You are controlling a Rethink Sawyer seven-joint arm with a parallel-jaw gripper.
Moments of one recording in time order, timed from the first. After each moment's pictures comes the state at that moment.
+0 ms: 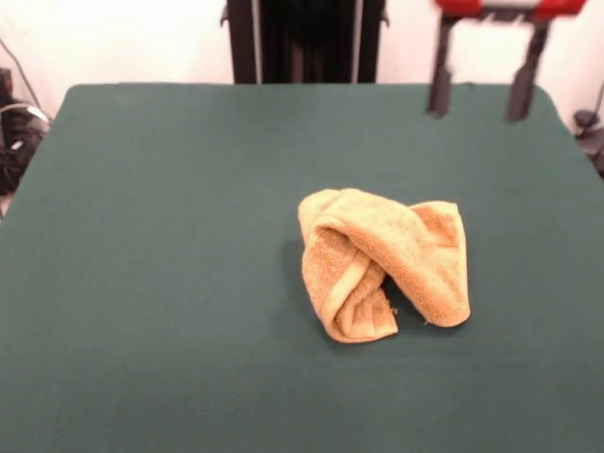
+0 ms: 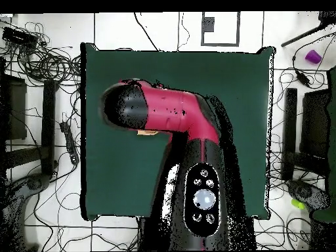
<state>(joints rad) 0.00 -0.69 -0.07 1.37 0.05 0.60 1.80</state>
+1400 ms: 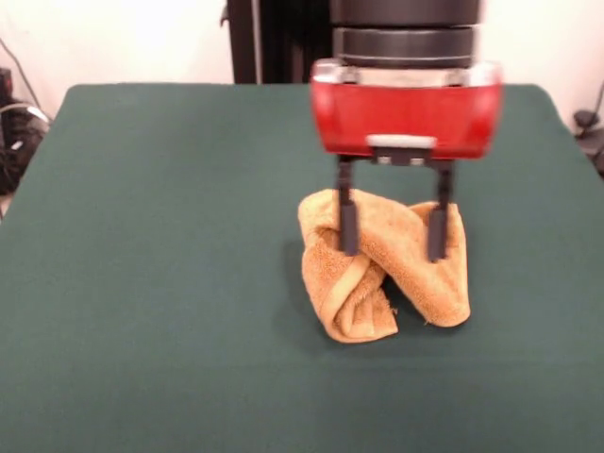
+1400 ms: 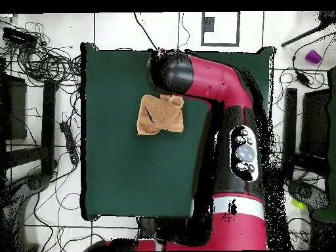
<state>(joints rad) -0.14 -0.49 0.03 1.10 0.06 0.60 1.80</state>
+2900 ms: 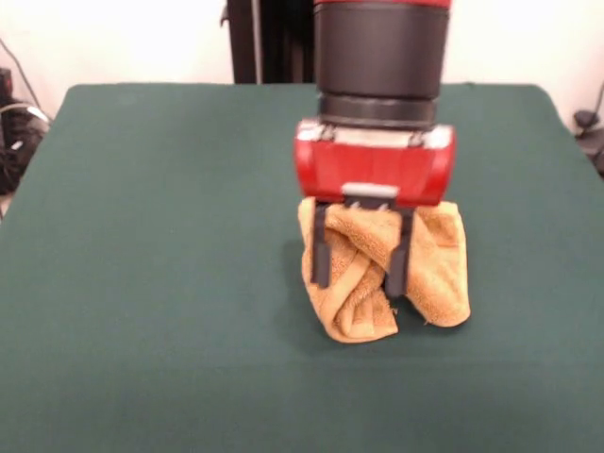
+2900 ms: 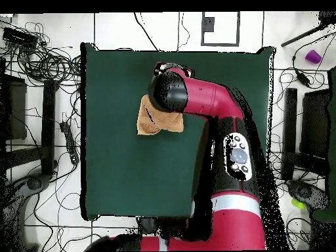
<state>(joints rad) -0.15 -0.48 0.03 1.26 0.00 0.35 1.80</state>
